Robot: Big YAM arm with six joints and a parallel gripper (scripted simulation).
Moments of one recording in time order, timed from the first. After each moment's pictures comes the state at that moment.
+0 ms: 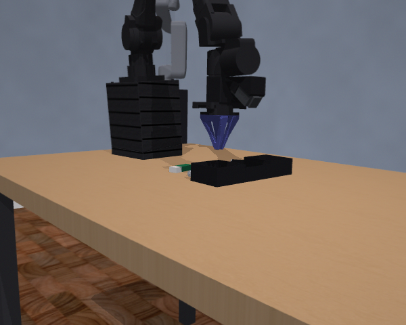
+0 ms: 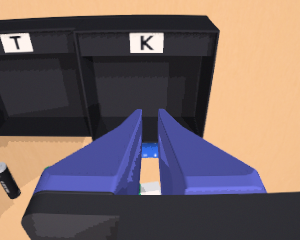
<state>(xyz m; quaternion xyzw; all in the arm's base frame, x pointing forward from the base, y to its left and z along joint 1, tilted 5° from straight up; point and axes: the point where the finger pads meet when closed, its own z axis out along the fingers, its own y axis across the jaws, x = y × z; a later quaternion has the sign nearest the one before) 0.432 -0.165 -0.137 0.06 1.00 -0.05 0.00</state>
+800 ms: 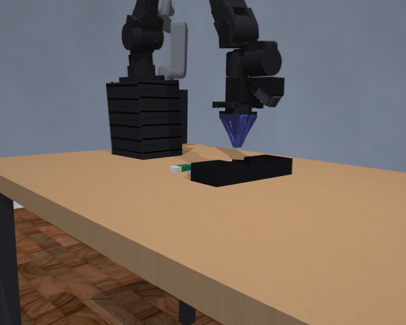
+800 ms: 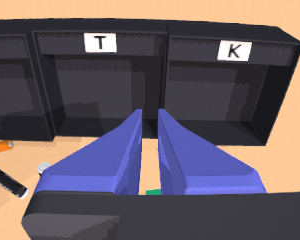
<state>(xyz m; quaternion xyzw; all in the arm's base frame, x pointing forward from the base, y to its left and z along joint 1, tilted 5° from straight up) 0.441 -0.112 -0.140 0.05 1.00 -0.05 0.01</state>
